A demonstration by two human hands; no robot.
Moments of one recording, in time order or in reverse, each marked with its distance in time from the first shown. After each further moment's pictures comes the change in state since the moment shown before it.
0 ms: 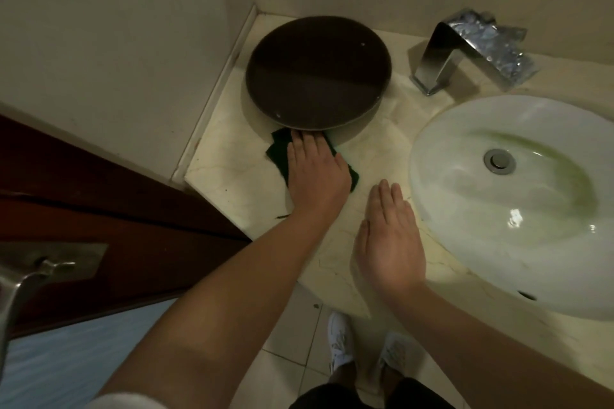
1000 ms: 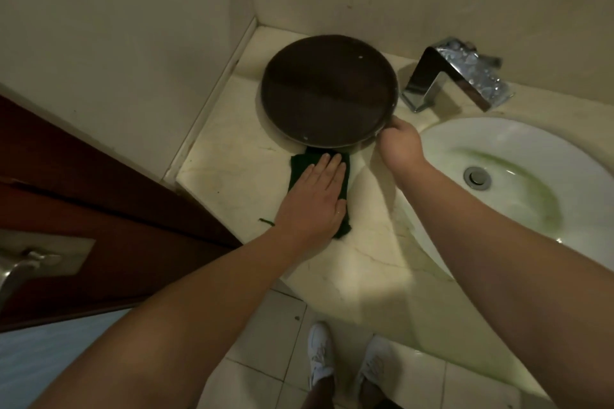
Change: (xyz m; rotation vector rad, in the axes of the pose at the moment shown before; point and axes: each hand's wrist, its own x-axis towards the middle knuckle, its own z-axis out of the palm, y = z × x) left_hand -0.034 -0.027 0.000 0.035 -0.134 0.543; right_hand 0.149 -0.007 -0.084 0.904 -0.065 0.443
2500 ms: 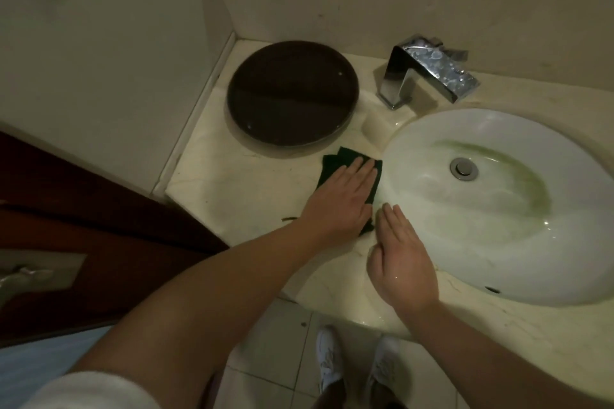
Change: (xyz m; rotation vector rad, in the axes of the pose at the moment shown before) left_hand 0.035 0.051 0.002 0.027 -0.101 0.218; right_hand -0.120 0.157 -0.029 -0.780 0.078 -0.516
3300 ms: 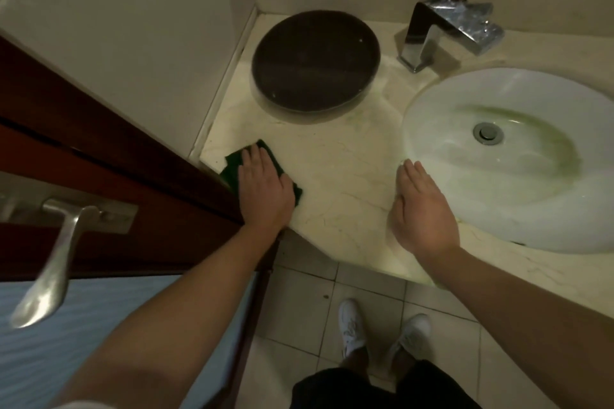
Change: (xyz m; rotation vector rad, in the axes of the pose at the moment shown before) left_hand -0.128 -0.067 0.009 -0.093 0.178 -0.817; right_hand 0.001 -0.004 0.003 -0.041 -0.001 -0.024
